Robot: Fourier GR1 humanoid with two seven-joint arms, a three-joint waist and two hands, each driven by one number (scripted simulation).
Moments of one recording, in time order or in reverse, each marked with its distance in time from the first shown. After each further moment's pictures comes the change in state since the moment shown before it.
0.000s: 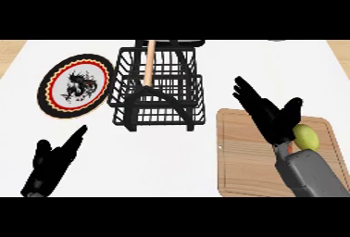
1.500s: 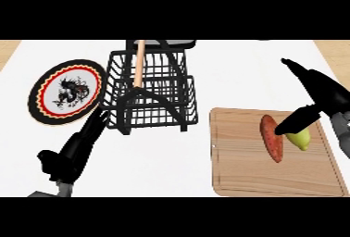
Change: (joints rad) left arm -0.069 -0.192 0.021 -0.060 -0.075 0.038 -0.251; right arm -0.230 -0.471 0.159 -0.083 0.441 0.071 0.544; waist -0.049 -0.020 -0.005
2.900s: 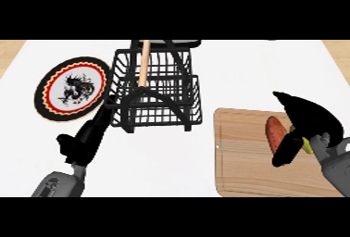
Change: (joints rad) left arm -0.129 -0.089 0.051 0.188 -0.050 -0.080 -0.068; right arm 0.048 0.031 0.108 -0.178 0.057 0.178 0.436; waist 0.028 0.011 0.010
